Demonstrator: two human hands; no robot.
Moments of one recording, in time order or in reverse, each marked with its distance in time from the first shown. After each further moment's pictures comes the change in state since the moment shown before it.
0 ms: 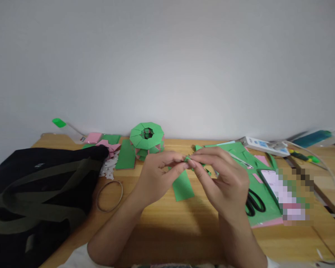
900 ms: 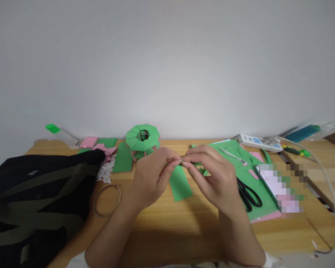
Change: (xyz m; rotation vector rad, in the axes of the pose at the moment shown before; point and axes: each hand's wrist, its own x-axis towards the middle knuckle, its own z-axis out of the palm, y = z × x) left_hand -0.001 0.002 -0.010 0.391 -0.042 0.302; right_hand 0.002 0.007 -0.005 0.055 -0.174 -0.045
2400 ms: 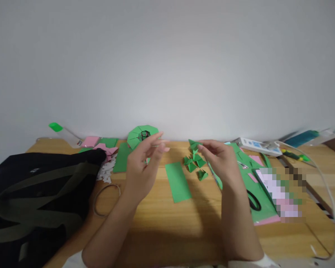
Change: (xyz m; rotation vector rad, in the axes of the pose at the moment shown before) left_hand 0.002 -0.009 0.004 -0.406 0.276 -0.410; right_hand 0.006 0.058 -0.001 -0.097 -0.063 0.700
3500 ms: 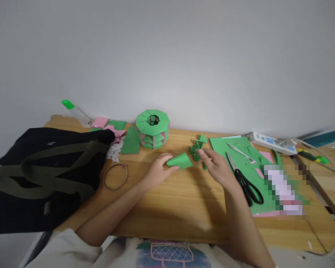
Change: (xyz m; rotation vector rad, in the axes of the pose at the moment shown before) left_hand -0.050 -0.095 0.008 0.318 -0.431 -0.239; right_hand -0.032 0.038 0.024 0.068 -0.211 -0.006
